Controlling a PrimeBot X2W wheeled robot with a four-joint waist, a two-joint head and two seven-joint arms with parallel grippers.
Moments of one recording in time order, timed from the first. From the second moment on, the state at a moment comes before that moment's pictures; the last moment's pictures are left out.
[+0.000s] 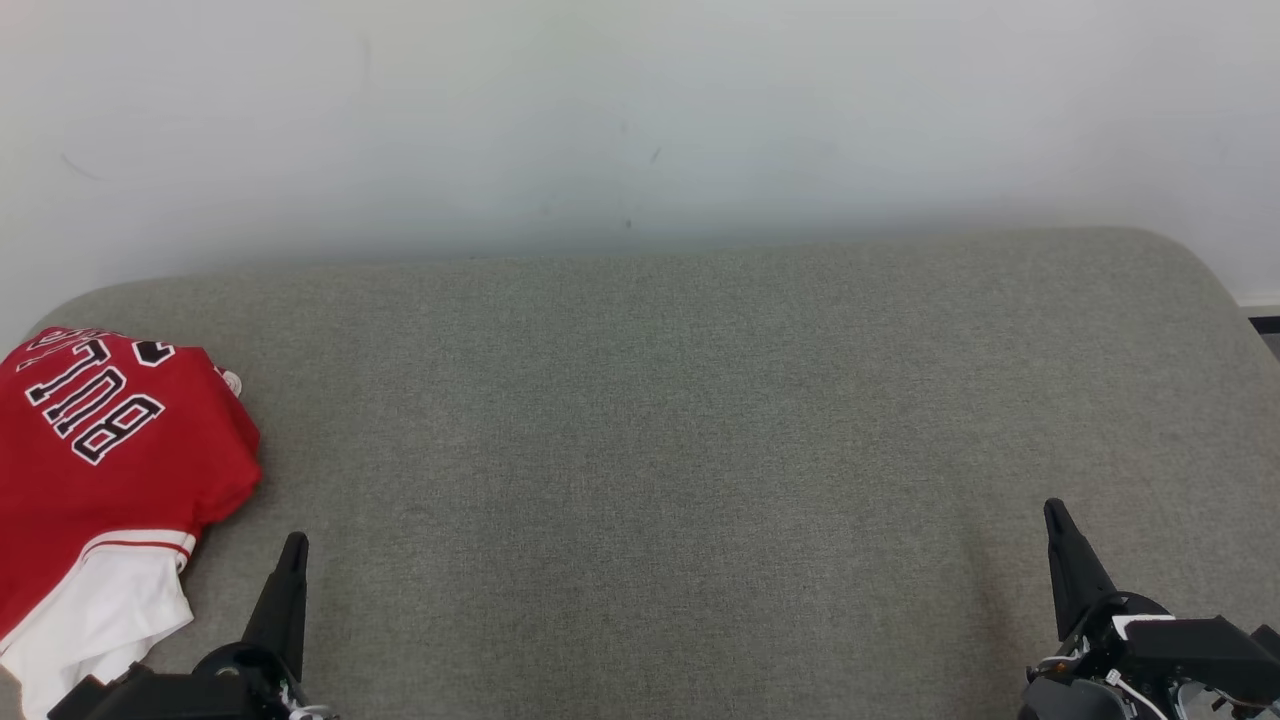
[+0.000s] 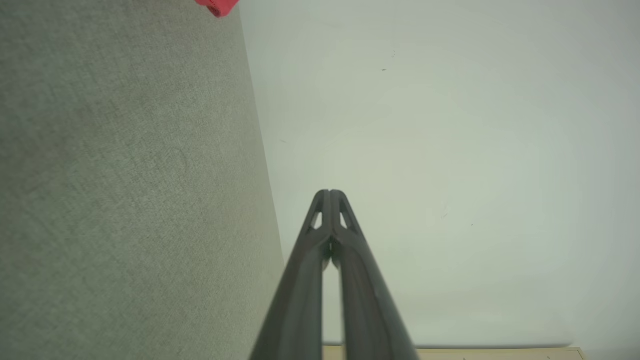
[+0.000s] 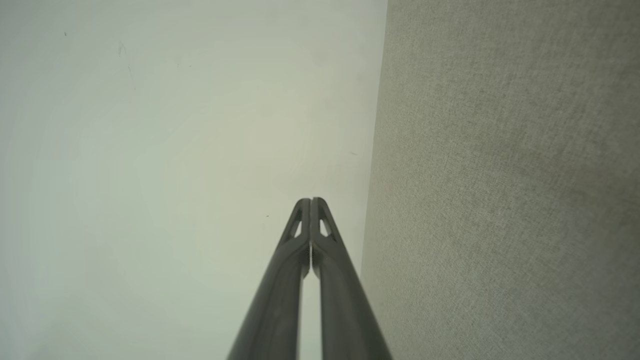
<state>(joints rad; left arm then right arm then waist) -0.11 0.05 0.11 0.25 -1.61 -0.13 0.11 -0.11 -0.05 -0.12 0.25 1.62 0.13 0.12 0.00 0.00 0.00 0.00</state>
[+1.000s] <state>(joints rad) -0.09 0.04 0.11 0.28 -1.61 -0.13 0.11 -0.09 -0.05 -0.11 0.28 1.62 0.13 0.11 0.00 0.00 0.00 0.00</state>
